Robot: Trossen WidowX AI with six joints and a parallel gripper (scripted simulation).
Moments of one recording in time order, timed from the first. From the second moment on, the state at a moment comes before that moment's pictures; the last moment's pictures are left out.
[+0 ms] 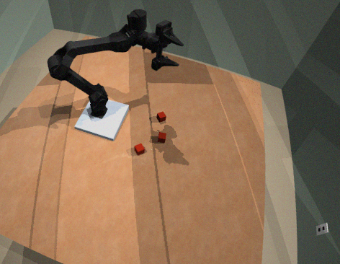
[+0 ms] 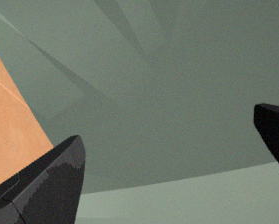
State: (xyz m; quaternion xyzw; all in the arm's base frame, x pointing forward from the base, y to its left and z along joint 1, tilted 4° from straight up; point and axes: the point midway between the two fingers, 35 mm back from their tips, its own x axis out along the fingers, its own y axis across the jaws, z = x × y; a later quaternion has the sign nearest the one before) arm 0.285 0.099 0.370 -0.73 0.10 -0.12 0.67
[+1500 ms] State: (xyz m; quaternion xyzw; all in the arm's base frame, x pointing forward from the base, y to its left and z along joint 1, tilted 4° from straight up) arm 0.368 0.030 0.189 0.06 0.46 -0.18 0.87
